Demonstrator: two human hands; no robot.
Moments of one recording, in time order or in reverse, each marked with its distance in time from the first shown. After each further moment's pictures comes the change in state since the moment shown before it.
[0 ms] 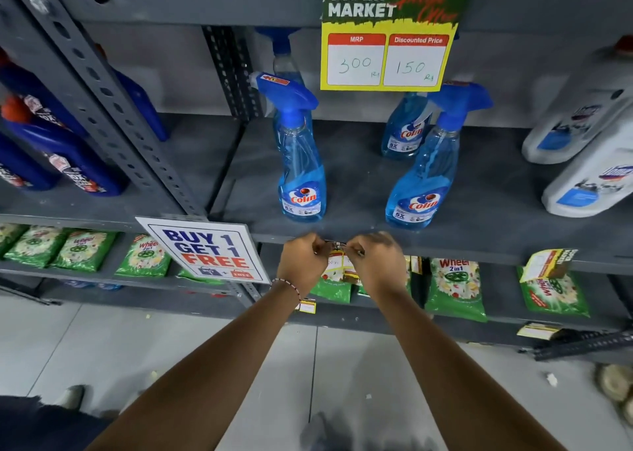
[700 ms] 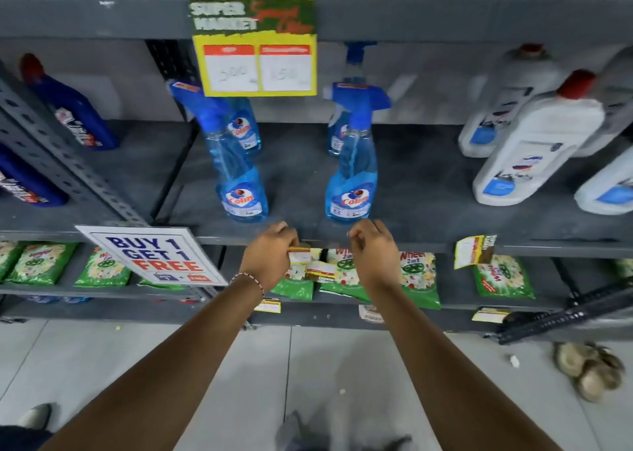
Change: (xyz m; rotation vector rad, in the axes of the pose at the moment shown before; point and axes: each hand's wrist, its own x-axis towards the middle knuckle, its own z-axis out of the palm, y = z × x) left_hand -0.002 0.032 0.016 0.438 -0.110 0.322; right_hand -0.008 0.065 -0.064 0.131 0.065 0.131
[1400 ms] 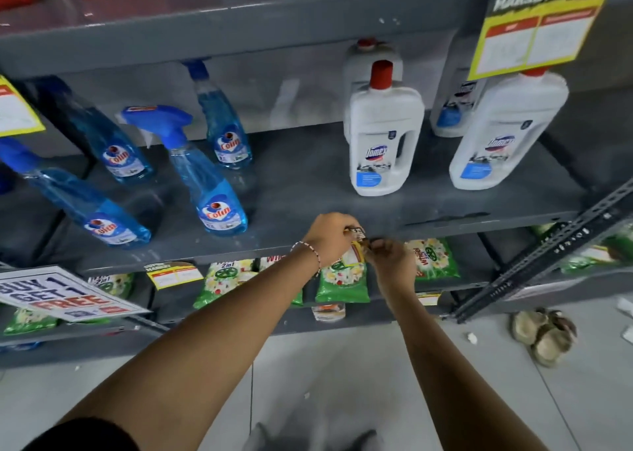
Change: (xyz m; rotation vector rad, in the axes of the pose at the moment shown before) left_hand 0.085 0.310 0.097 -0.322 -0.258 0.149; right_hand 0.000 0.217 -0.143 0.402 0.093 0.592
